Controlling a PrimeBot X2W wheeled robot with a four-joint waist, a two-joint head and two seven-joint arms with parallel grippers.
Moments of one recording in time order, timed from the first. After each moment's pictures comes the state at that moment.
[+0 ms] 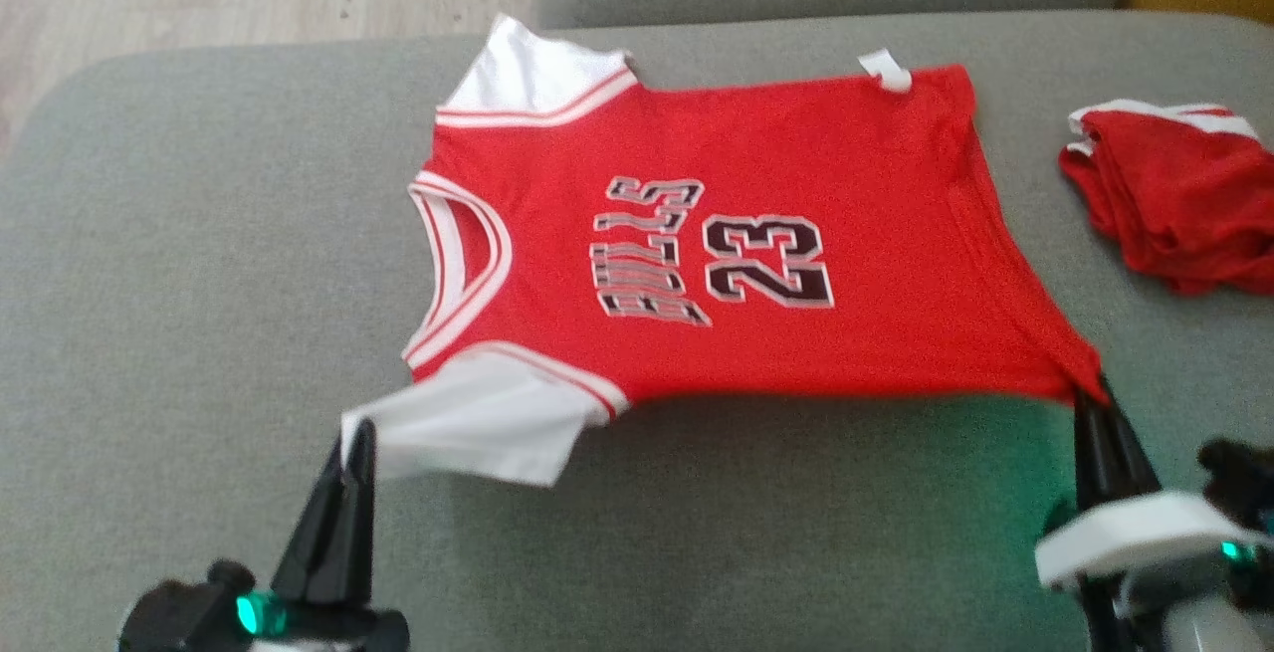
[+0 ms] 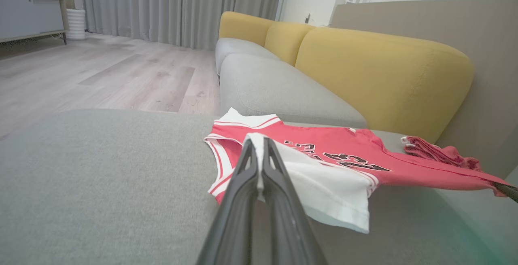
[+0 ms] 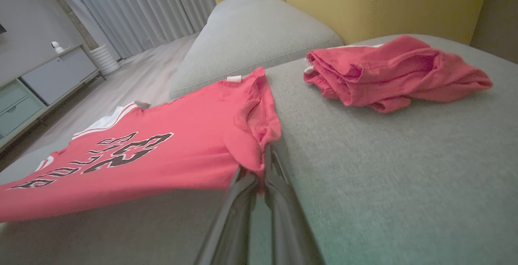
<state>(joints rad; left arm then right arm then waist) 0.17 0.41 -0.40 -0.28 -0.53 0.18 -0.15 0.00 -0.04 -0.11 0.23 0.31 0.12 -0.06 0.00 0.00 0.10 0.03</state>
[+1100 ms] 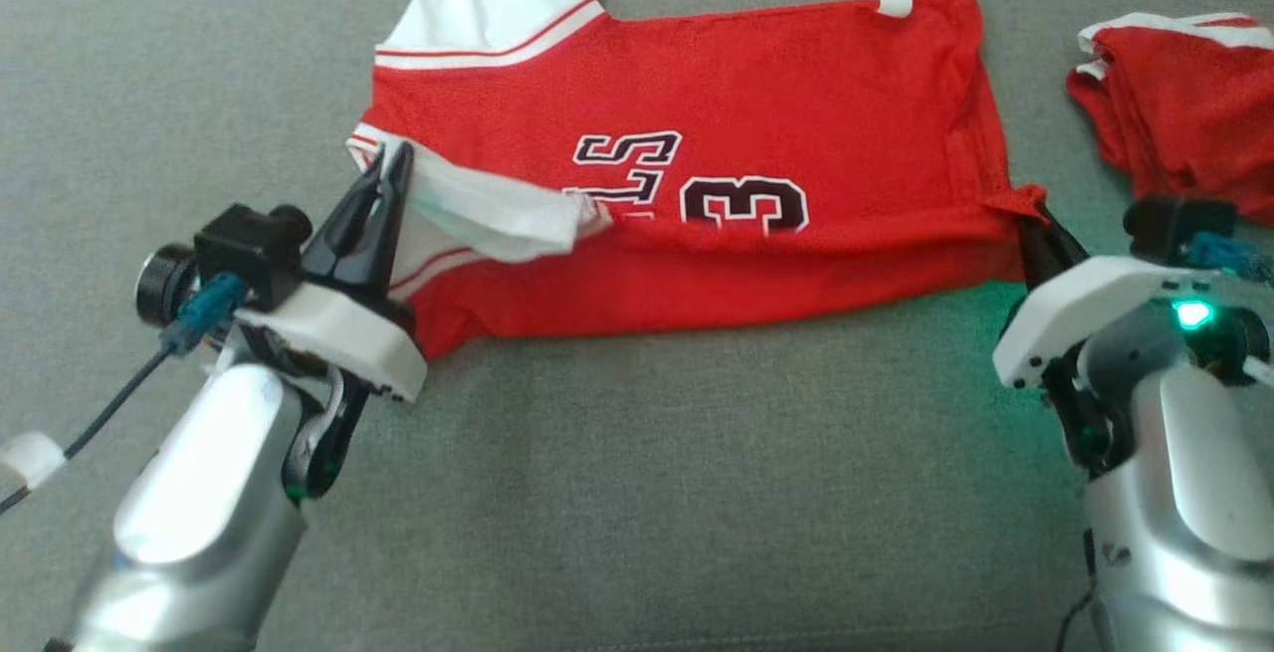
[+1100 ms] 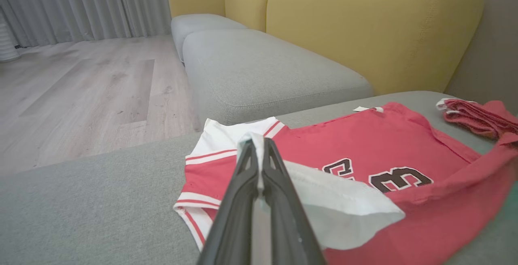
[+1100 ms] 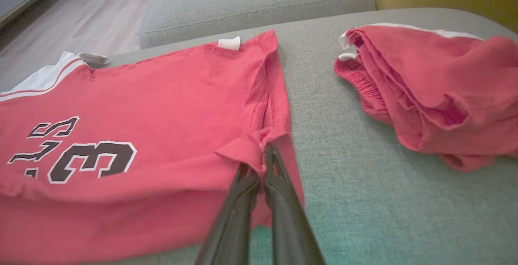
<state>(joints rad) -0.50 0.36 -0.51 0.27 -0.50 -0.03 -0.02 -0.37 -0.04 -0.11 0.36 0.13 0.12 0.29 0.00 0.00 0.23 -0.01</state>
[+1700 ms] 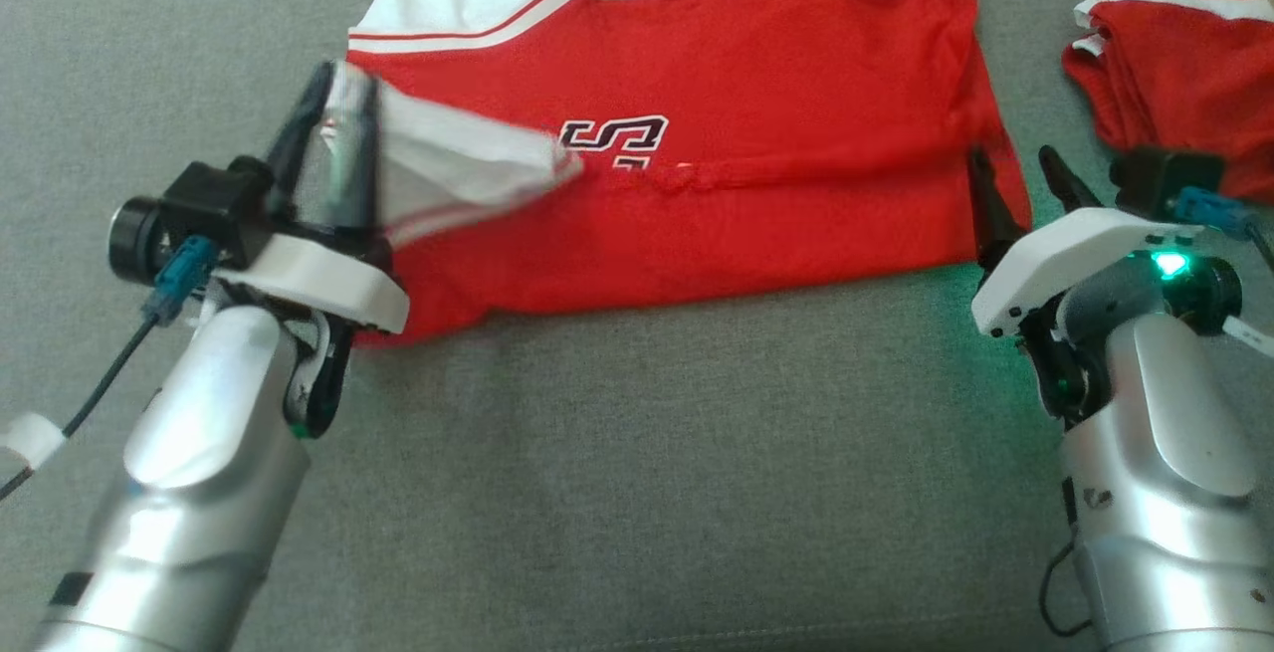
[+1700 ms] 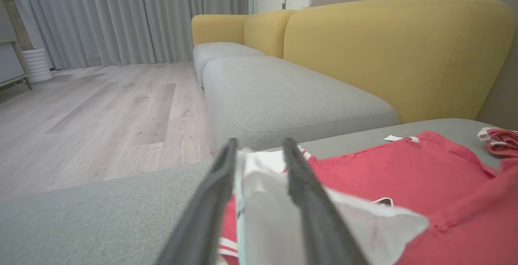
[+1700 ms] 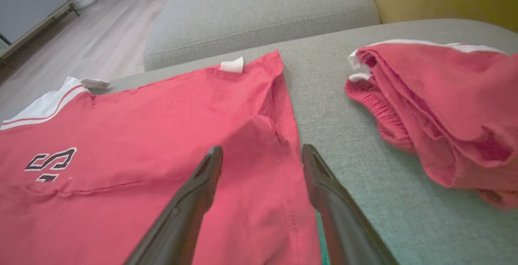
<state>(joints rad) -0.66 0.29 -0.48 0.53 -0.47 -0.03 -0.22 -0.51 -0.05 -0.07 0.54 0.17 0.12 0.18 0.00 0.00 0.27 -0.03</state>
